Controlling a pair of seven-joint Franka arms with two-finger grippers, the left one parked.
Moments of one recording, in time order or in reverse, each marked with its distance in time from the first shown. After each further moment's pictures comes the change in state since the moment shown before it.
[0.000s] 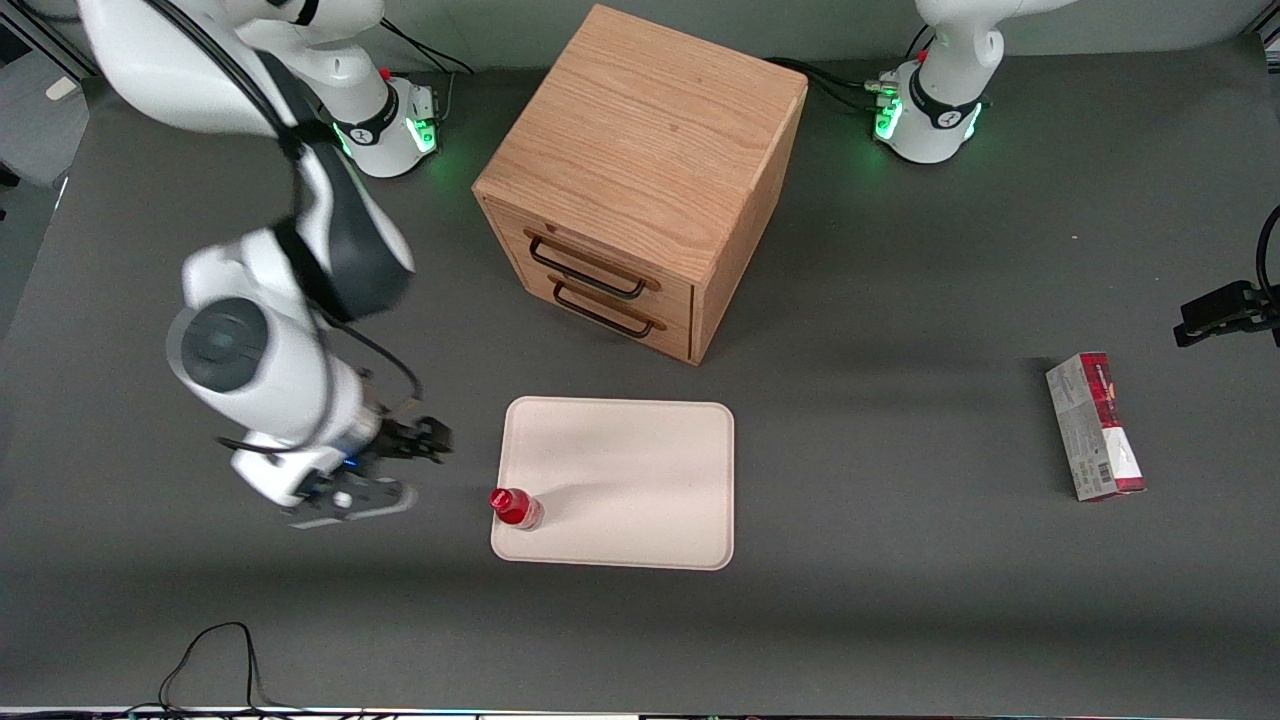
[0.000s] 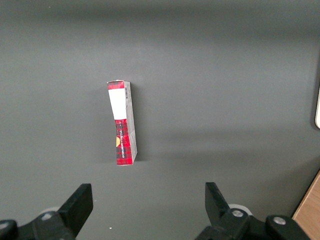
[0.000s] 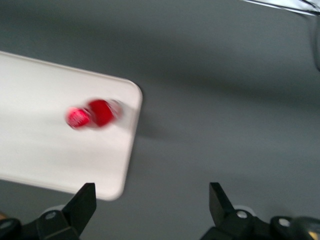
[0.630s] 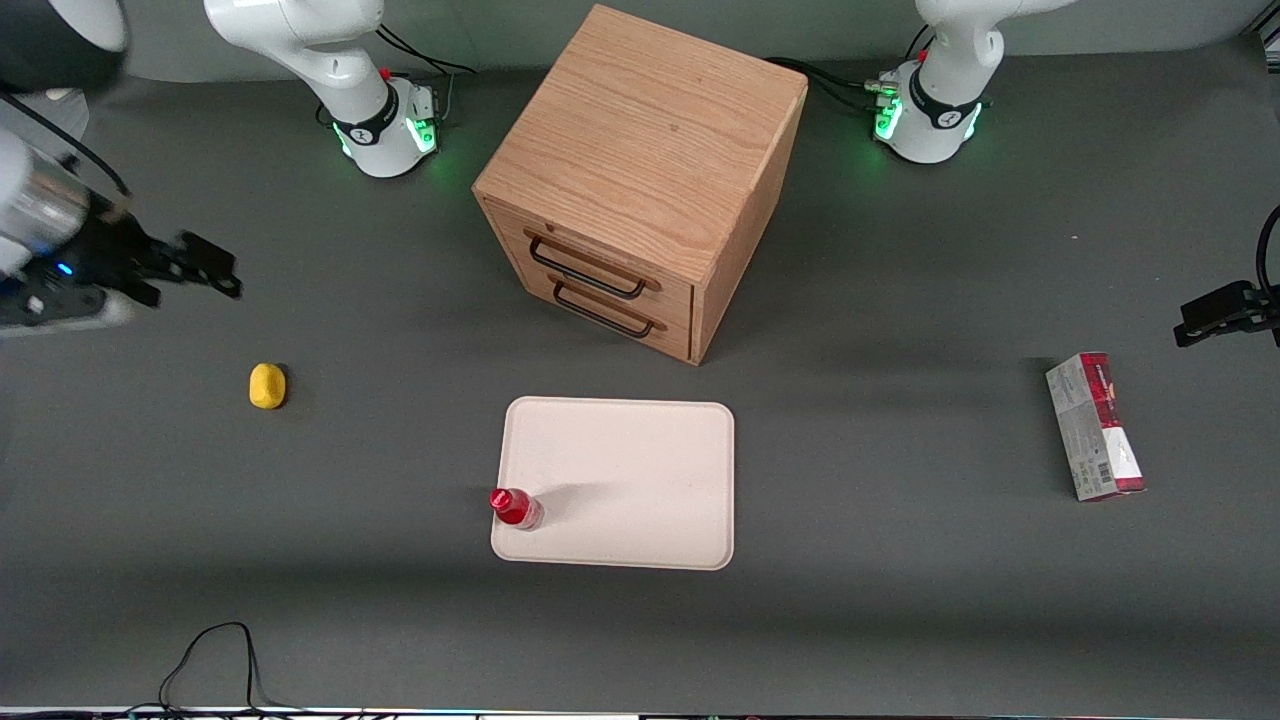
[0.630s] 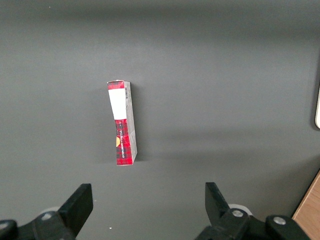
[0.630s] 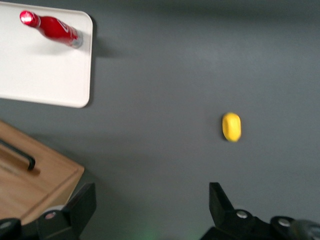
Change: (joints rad) arm -0.056 -0.524 -0.230 -0.298 0.170 -0.298 -0.203
